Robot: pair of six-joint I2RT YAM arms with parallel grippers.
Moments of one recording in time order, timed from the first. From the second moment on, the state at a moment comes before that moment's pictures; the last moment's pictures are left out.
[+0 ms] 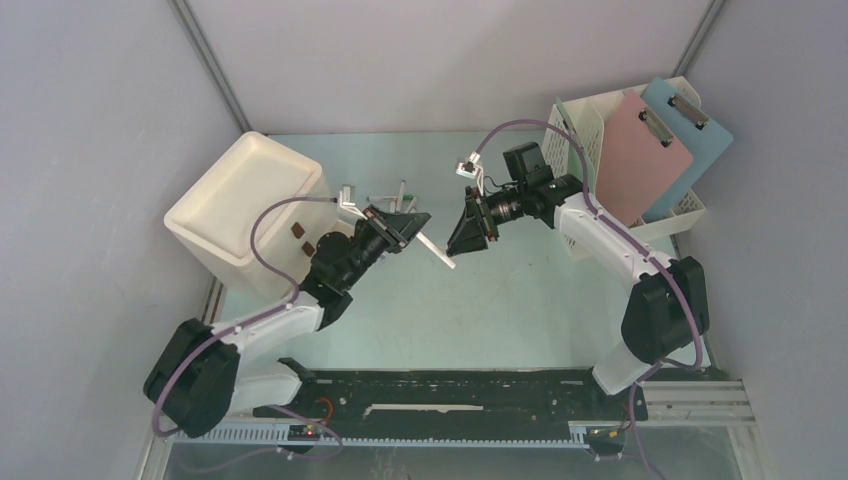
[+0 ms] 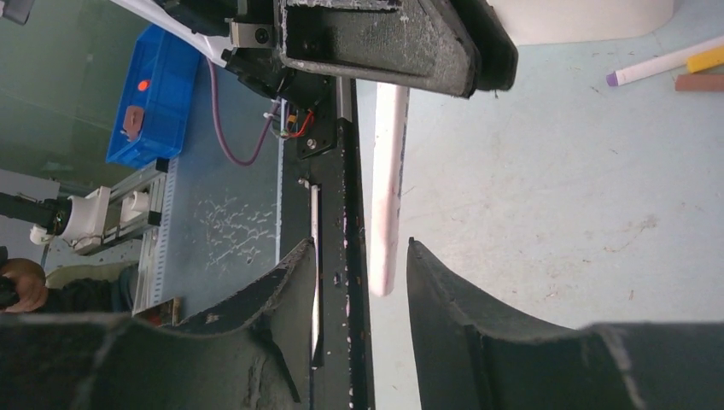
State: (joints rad) left arm -0.60 1.22 0.50 0.86 0.10 -1.09; right arm 0.47 1.61 1.37 -0.58 -1.15 -0.13
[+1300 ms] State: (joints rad) left arm -0.60 1.00 0.78 -0.35 -0.81 -0.22; right arm 0.47 1.60 1.37 -0.61 -1.11 -0.17
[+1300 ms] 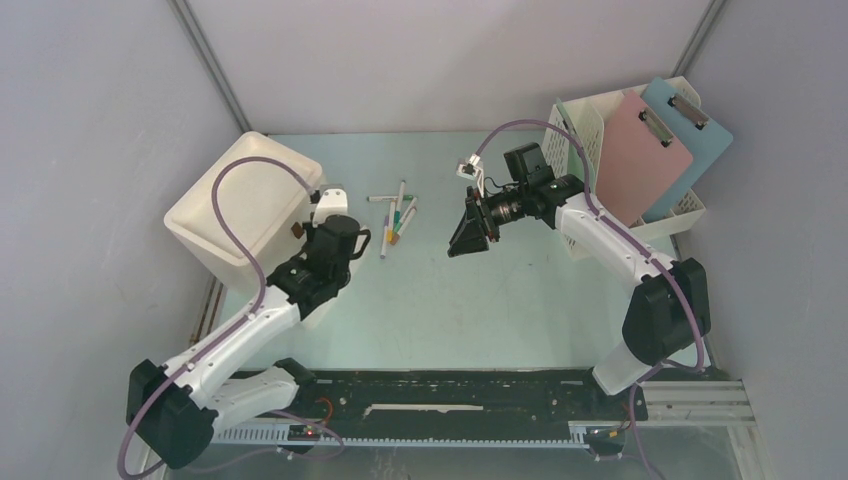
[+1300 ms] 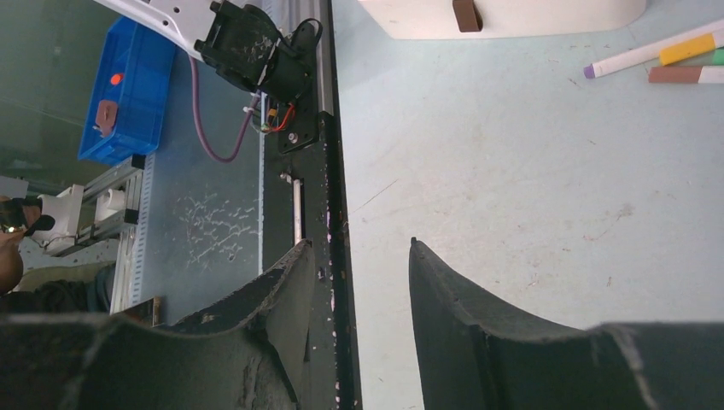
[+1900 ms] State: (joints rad) left arm -0.60 1.19 0.85 -0.43 -1.04 -0.12; right arm 0.47 1.60 1.37 -0.61 -1.11 -0.17
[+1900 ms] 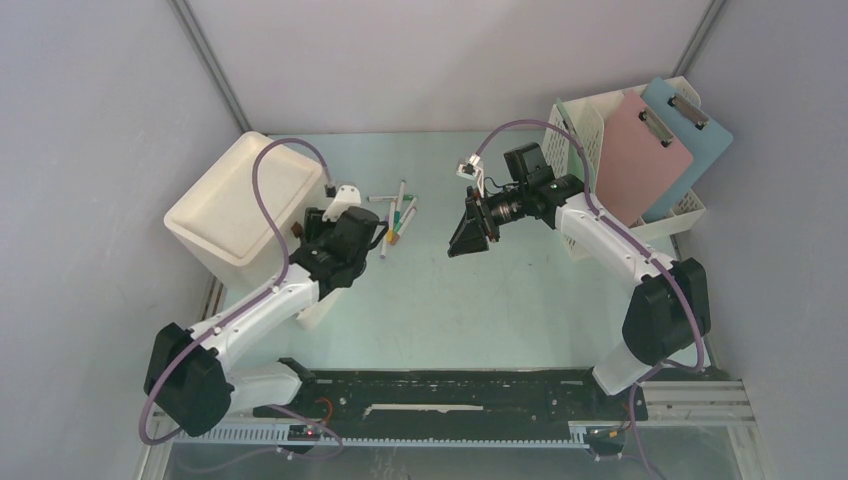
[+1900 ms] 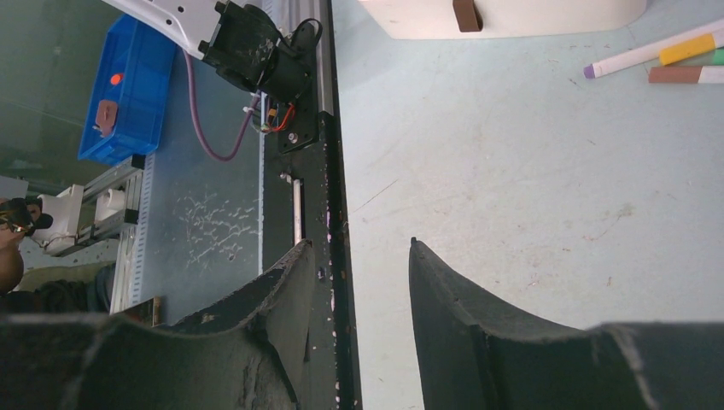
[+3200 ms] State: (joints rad) left arm -0.60 1.16 0.75 -0.14 -0.34 -0.33; right arm 0.46 1.60 1.37 -0.61 -1.10 -0.18
